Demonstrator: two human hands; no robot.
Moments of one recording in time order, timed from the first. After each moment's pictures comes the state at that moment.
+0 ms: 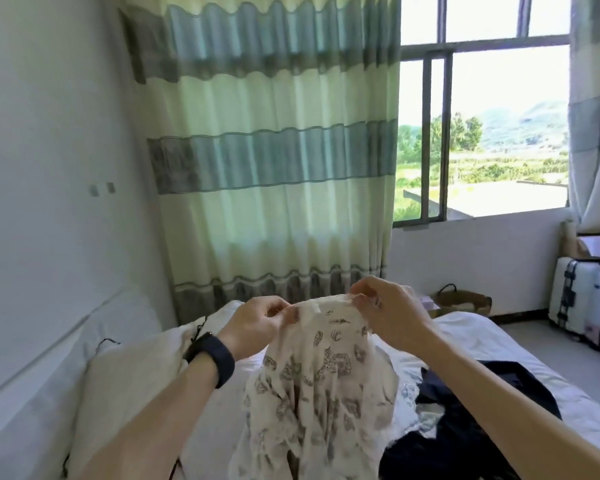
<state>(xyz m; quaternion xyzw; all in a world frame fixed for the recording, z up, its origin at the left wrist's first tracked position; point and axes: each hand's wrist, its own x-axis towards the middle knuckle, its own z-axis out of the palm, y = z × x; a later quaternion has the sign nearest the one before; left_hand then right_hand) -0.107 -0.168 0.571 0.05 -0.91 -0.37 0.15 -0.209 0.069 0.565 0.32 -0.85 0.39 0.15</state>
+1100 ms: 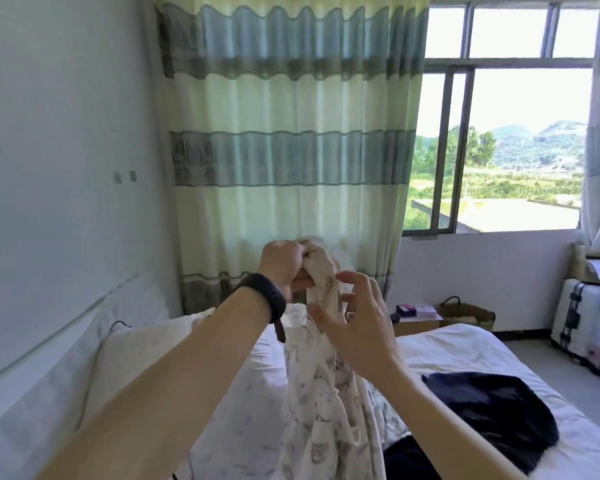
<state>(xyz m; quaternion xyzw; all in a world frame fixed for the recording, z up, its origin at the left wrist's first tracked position) -0.088 -0.128 0.658 0.16 -0.63 -0.73 0.23 -0.124 0.002 0.555 0.32 -0.76 0.54 0.18</state>
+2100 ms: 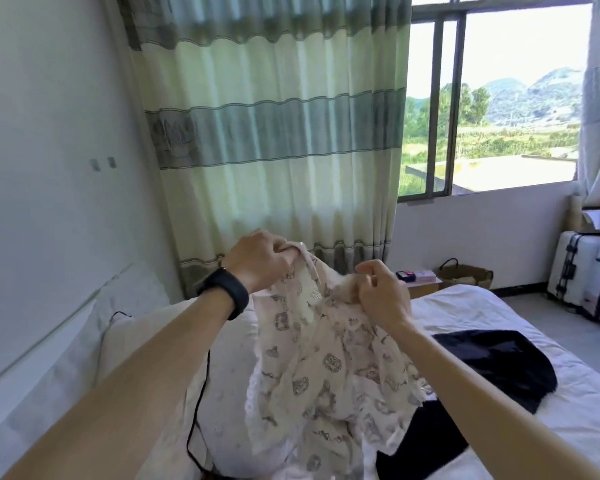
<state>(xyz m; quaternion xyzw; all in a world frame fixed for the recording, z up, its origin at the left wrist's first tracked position) -0.108 -0.185 0.615 0.07 -0.94 -0.17 0.27 -0.214 0.014 0.513 0.19 -0.82 0.53 0.11</state>
